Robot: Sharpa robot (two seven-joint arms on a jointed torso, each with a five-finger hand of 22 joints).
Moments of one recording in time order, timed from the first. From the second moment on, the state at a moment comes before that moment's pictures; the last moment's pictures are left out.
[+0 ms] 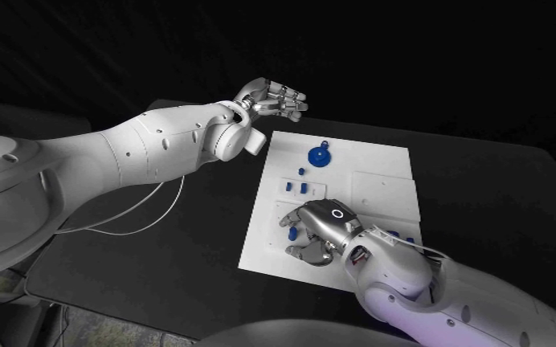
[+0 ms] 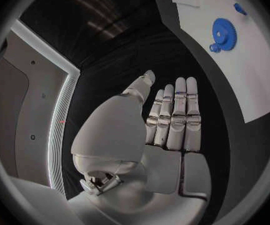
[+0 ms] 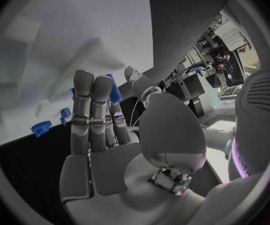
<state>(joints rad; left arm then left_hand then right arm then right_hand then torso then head) 1.27 -0.63 -0.08 1.11 -0.28 -0.21 0.32 1.40 -0.06 0.16 -0.07 0.18 1.02 0.15 0.06 0.06 1.15 0.12 0.06 0.06 1.24 0.09 0.07 0.10 0.08 1.07 0.06 0.07 0.60 0.80 -0.60 0.08 1.71 -1.94 -0.28 -0.29 1.24 -0.21 0.34 -0.18 0.17 1.01 0.06 0.07 0.06 1.07 0.10 0.09 0.06 1.44 -0.02 0.71 0.77 0.16 1.47 -0.04 0.38 1.11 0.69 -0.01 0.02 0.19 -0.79</state>
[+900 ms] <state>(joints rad) 1.26 -0.67 -0.10 1.09 -0.28 -0.21 0.32 1.40 -0.06 0.16 -0.06 0.17 1.03 0.14 0.06 0.06 1.15 0.11 0.06 0.06 1.24 0.09 0.07 0.10 0.08 1.07 0.07 0.07 0.57 0.85 -0.86 0.28 1.79 -1.48 -0.37 -0.27 1.16 -0.13 0.16 -0.04 0.31 1.17 0.07 0.07 0.11 1.43 -0.02 0.31 0.20 1.47 -0.09 0.73 0.77 0.11 1.46 -0.11 0.58 1.18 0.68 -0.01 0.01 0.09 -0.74</state>
